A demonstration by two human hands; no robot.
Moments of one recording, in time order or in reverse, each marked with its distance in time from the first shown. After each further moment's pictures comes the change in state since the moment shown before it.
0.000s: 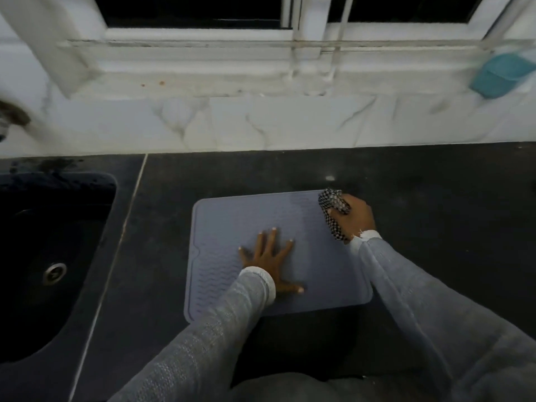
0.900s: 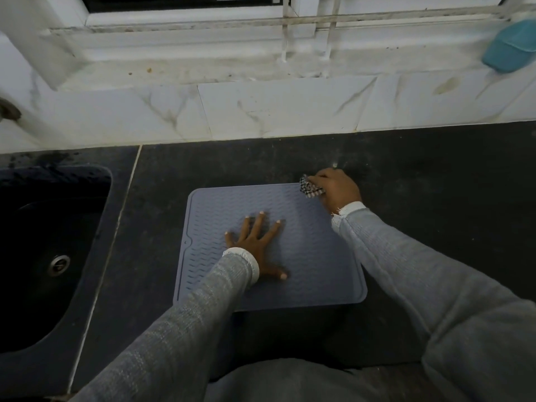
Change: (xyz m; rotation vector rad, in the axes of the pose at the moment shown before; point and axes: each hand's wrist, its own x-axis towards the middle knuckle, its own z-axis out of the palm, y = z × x) left_hand 0.013 -0.018 -0.010 0.005 -0.033 -0.026; right_hand 0.045 0.003 0.013 -0.553 -0.136 -0.447
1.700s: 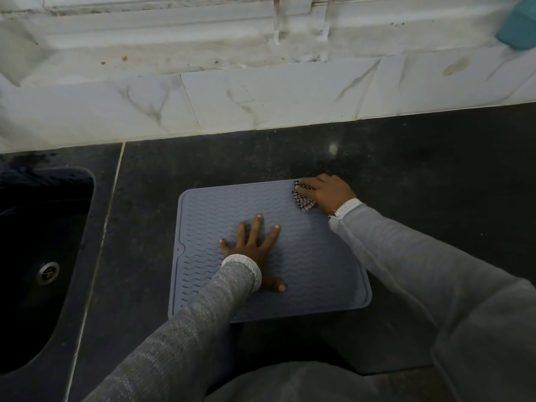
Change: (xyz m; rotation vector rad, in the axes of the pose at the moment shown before) left_hand 0.011 0.001 0.002 0.058 -0.111 -0.021; right_hand 0.013 0.009 0.022 -0.339 -0.335 -0.231
